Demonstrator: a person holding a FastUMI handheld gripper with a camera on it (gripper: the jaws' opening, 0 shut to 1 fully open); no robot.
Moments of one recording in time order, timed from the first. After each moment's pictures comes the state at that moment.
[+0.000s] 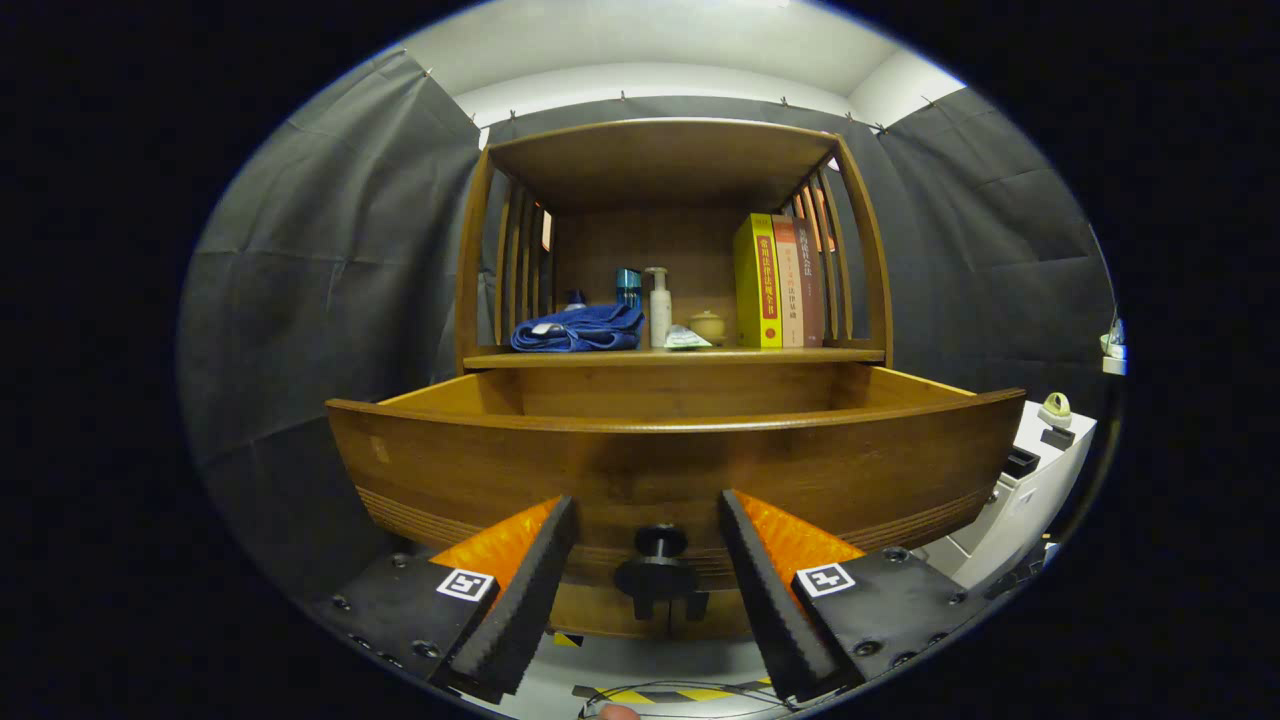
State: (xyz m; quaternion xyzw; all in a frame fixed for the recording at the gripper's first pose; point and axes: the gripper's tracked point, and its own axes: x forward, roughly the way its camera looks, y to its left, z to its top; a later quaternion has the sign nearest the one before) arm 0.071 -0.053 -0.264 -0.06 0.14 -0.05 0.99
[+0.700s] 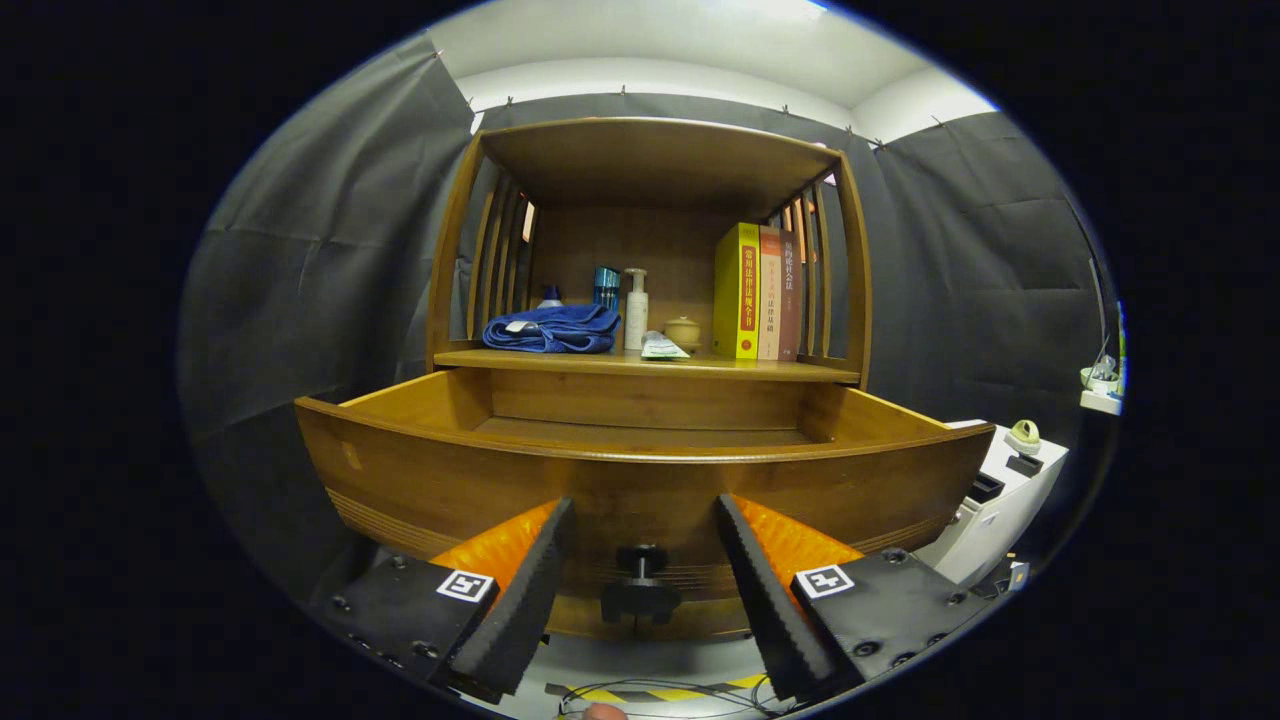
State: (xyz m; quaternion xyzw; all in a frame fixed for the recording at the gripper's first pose) arm 0.084 -0.057 -0.250 -0.09 0.16 -0.10 0.98
